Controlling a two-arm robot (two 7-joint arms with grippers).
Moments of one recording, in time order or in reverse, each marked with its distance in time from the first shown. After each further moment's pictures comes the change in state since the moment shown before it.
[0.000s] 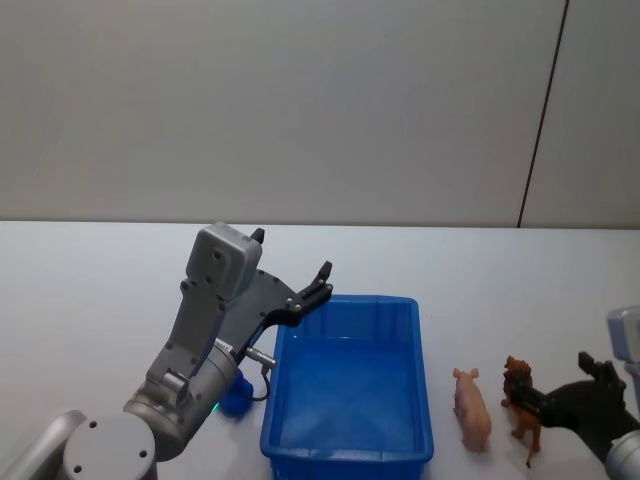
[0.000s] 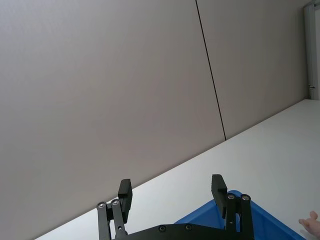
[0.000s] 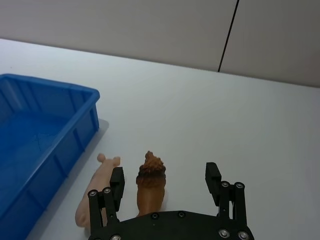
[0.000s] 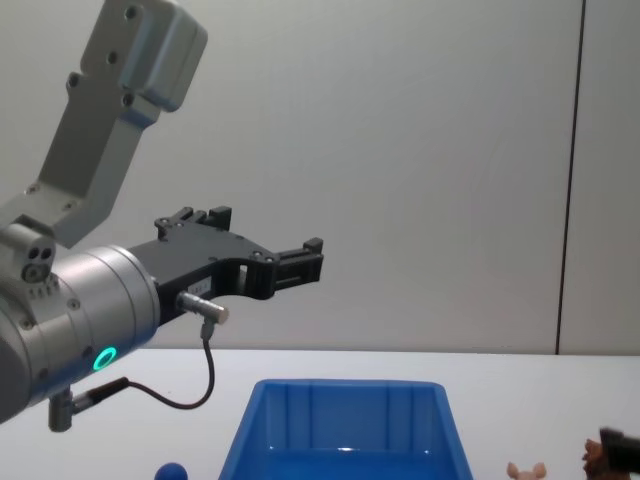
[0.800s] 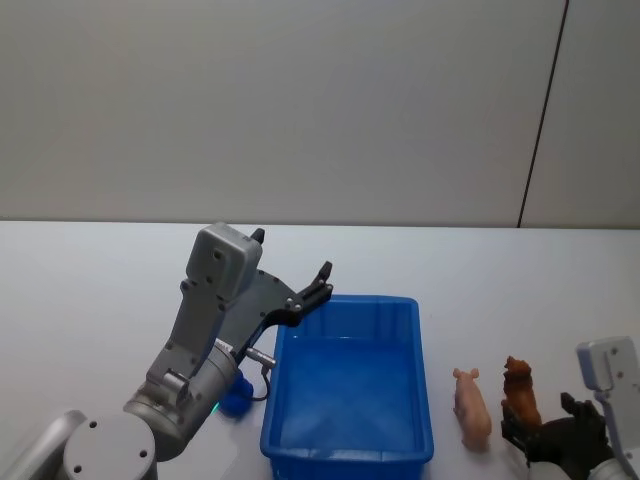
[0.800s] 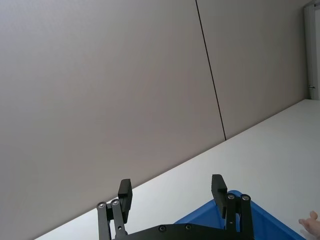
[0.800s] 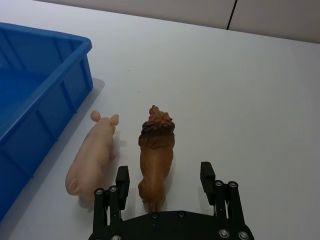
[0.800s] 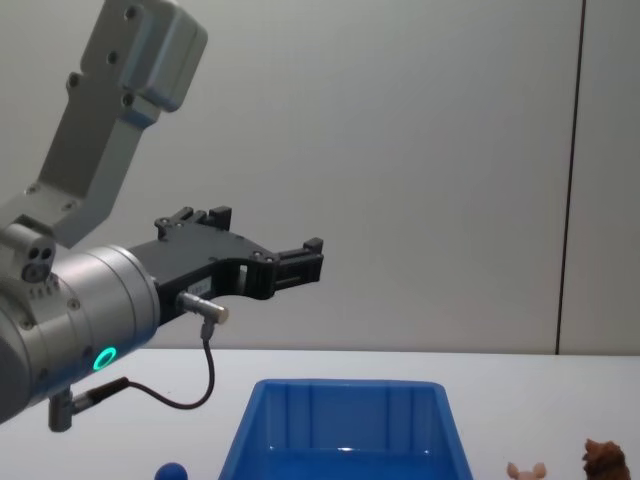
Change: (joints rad) left arm 0.000 0.000 0.000 0.000 0.000 0.000 0.000; right arm 0.018 -0.050 -0.023 0.111 -0.038 0.040 -0.005
